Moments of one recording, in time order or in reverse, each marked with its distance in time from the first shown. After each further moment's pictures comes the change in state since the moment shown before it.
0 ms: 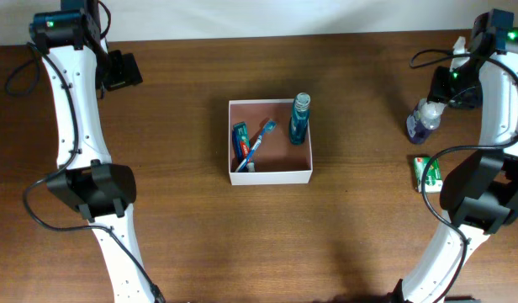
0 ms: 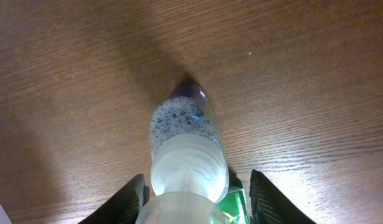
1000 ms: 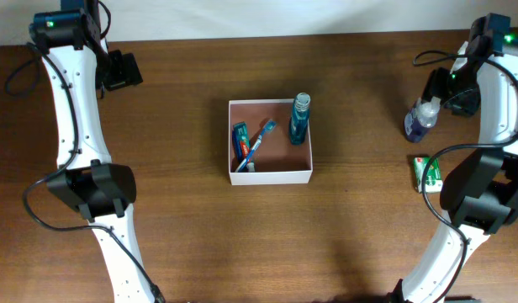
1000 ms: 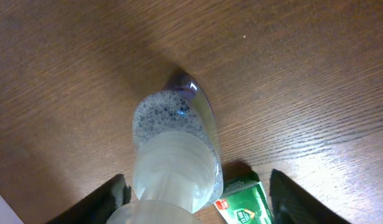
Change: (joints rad) left arm 0.000 0.000 0.000 0.000 0.000 0.000; right arm 0.000 -0.001 -0.040 0.021 0.003 0.173
